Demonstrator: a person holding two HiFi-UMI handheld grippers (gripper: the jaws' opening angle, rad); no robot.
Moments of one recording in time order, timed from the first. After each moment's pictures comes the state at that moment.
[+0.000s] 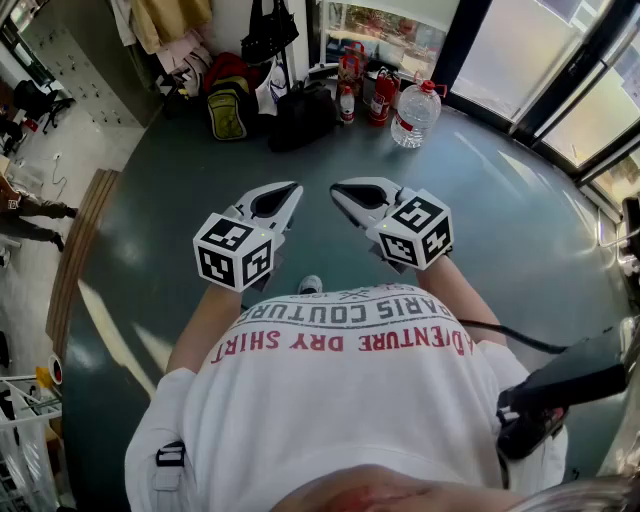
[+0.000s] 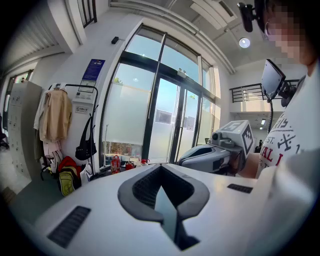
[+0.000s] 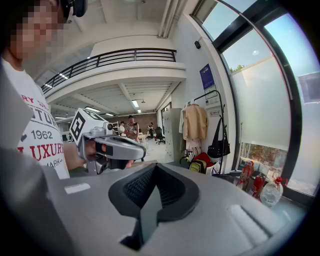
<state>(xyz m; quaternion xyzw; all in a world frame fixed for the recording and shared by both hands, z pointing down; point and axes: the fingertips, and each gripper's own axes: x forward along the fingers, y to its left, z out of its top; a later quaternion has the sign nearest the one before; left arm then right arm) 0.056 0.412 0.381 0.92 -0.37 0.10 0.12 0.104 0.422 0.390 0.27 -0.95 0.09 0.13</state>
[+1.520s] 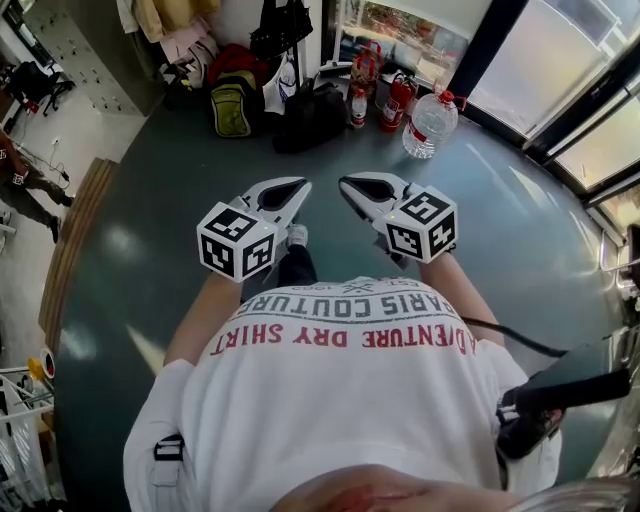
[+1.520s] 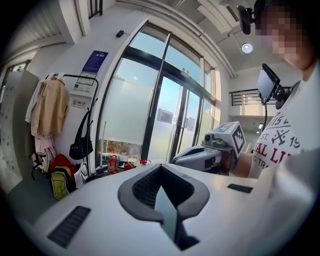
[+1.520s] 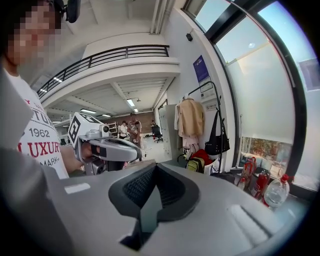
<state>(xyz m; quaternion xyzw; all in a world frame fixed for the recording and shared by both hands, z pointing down) 0.051 0.286 0.422 0.92 -0.35 0.09 0.13 0.101 0.284 0.432 0.28 -0.95 0.12 0.13</state>
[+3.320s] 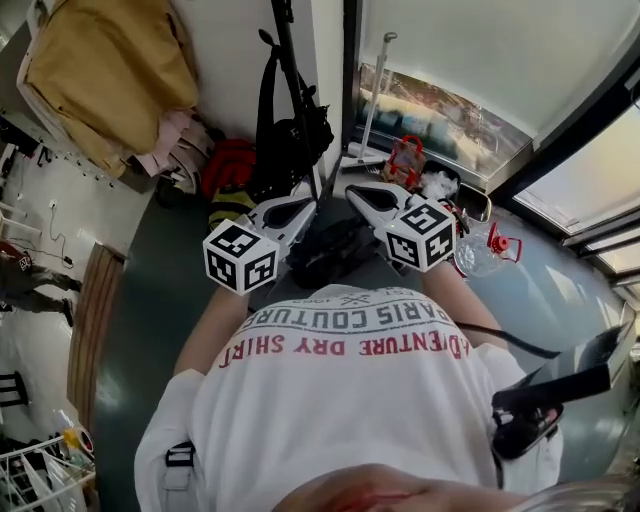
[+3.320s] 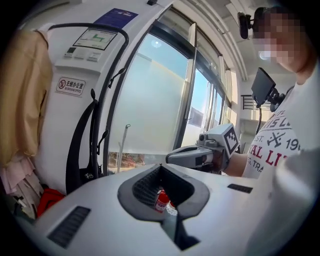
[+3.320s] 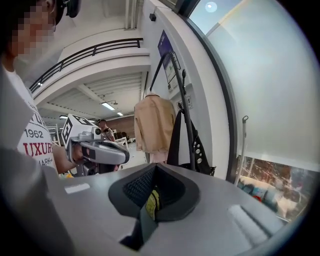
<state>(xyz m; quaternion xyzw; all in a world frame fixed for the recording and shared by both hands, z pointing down) 0.001 -0.535 0.407 0.93 -0.32 0.10 0.16 0.057 -0.554 0.420 0.30 -0.94 0.14 0.11</state>
